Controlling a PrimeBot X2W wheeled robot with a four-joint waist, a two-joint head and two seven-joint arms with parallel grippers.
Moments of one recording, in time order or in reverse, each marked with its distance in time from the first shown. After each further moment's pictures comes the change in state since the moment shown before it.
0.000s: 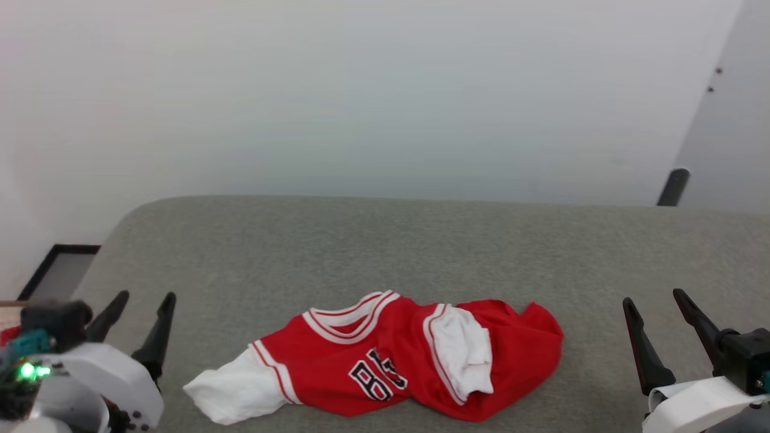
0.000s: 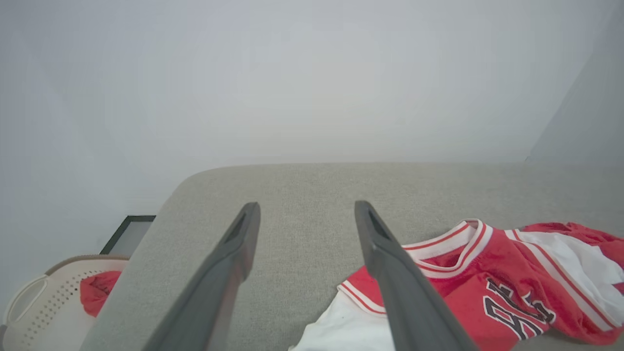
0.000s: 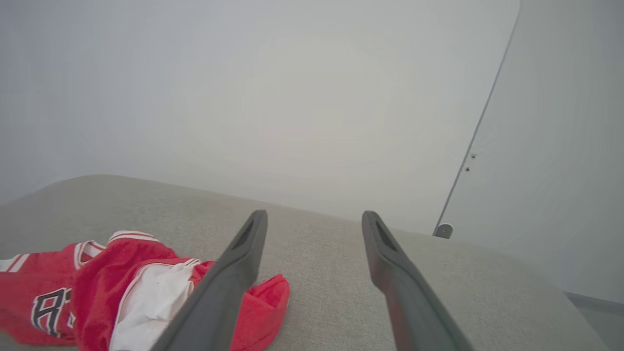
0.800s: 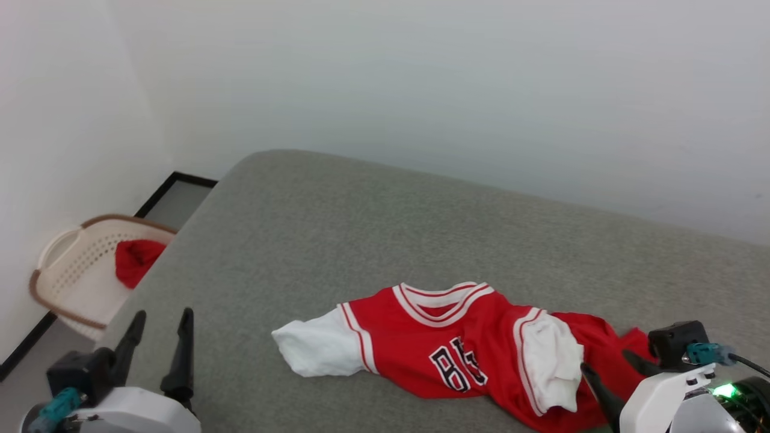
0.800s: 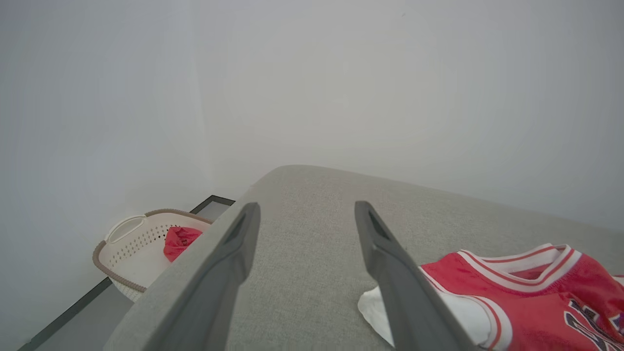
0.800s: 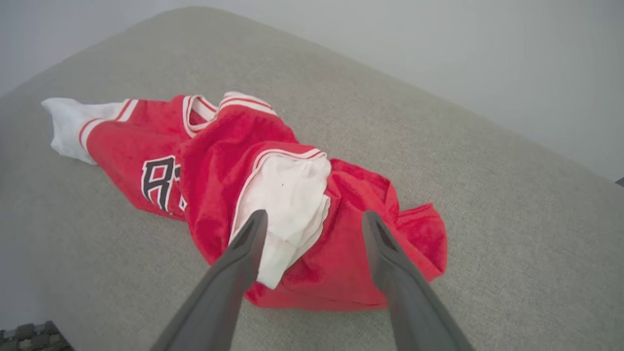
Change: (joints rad) left arm 0.068 -0.158 -0.002 0.071 0.073 0.037 -0.290; right arm -0.038 -0.097 0.143 0.061 0.144 0.000 0.437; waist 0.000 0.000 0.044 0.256
